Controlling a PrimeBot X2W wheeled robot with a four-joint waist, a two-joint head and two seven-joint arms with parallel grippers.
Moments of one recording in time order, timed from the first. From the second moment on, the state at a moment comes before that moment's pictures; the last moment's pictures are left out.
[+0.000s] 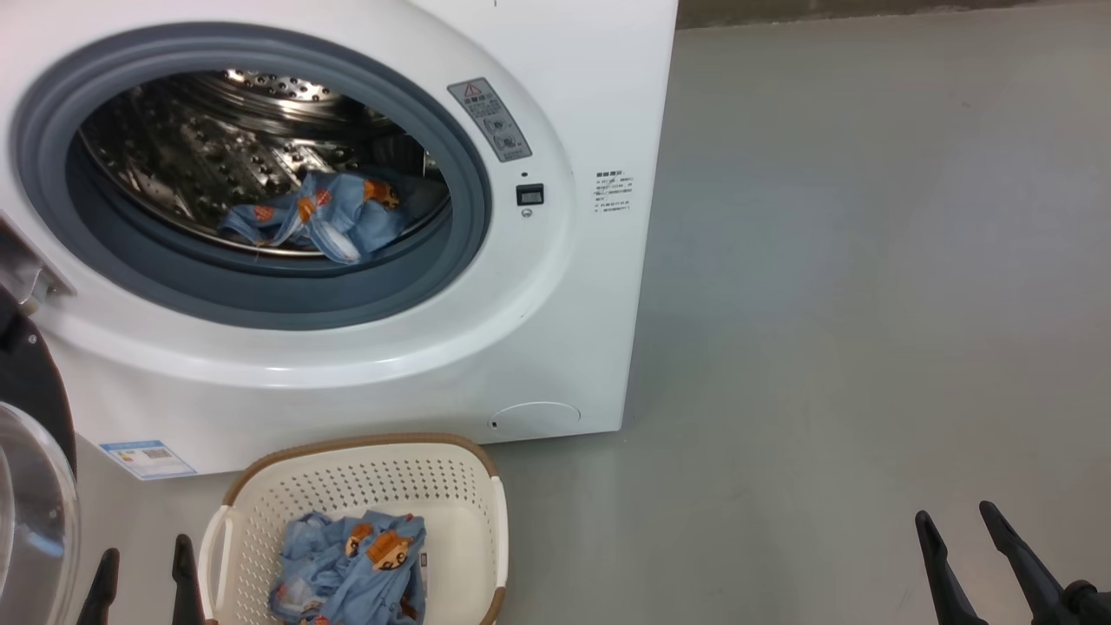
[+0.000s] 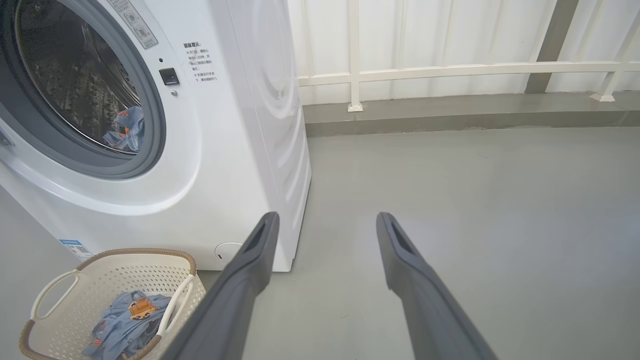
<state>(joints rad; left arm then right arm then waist) 0.10 0.06 0.17 0.16 -0.19 -0.13 -0.26 0.20 -0.23 -0.05 0.02 0.32 0.13 -0.26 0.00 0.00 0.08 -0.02</state>
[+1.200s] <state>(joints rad) -0.24 0.09 -0.06 0.68 -0.23 -0.13 -0.26 -0.01 -0.17 0.01 0.00 0.29 0.13 -0.26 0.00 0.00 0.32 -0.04</state>
